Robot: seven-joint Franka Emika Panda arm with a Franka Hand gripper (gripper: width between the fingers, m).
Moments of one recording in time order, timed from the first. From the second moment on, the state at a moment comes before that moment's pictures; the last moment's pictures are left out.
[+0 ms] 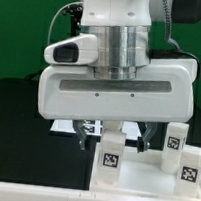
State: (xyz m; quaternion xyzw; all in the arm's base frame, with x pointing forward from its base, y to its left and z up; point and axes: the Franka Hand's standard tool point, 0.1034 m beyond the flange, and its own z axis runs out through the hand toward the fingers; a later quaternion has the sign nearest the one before) arm 0.631 -0.009 0.079 -1.00 0.05 -0.01 0.06
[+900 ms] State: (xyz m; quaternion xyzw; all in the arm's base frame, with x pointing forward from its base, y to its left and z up) arm 0.636 -0.001 0.077 -0.92 0.38 -0.04 0.06
